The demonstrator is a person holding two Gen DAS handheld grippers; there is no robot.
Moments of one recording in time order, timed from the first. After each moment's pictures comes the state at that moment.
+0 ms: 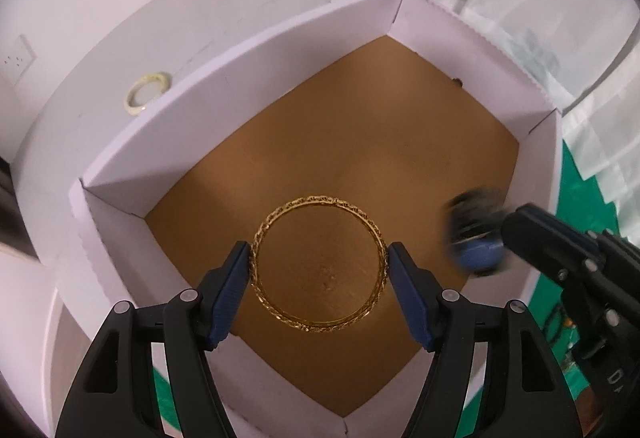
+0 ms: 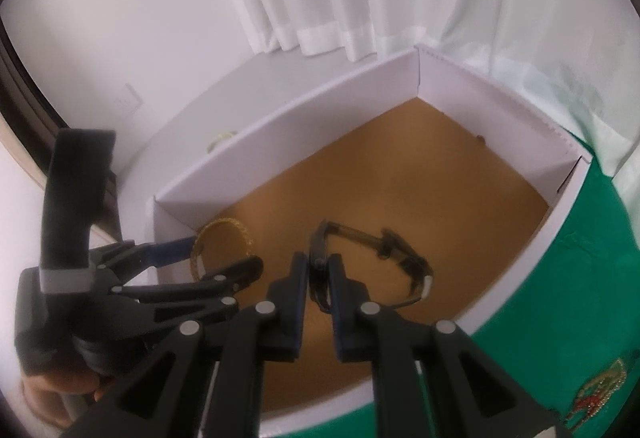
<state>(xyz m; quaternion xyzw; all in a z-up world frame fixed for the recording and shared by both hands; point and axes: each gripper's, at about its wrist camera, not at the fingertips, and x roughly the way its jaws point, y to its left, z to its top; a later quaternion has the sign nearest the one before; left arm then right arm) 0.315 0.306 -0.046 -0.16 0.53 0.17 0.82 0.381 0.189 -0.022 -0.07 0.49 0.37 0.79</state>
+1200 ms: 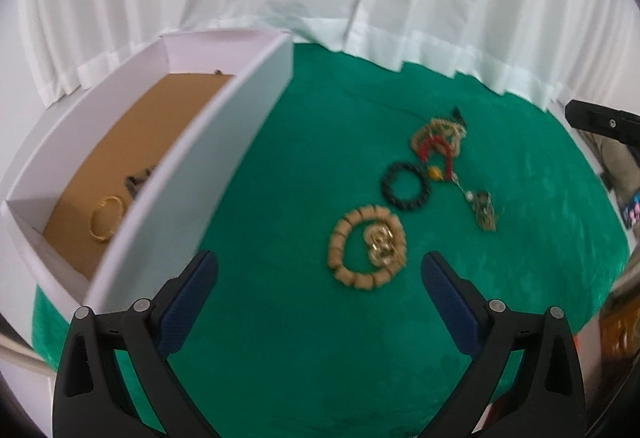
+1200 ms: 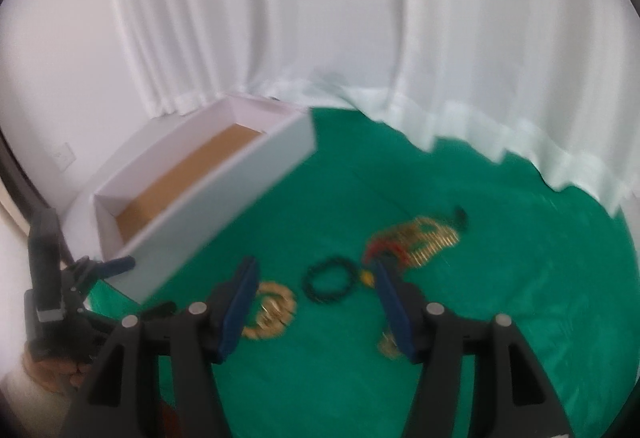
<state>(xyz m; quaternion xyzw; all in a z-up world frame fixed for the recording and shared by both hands) 0.186 0.048 -0.043 0.00 0.44 -0.06 0.90 0.243 -0.171 0.038 -0.02 0.43 0.17 0.89</state>
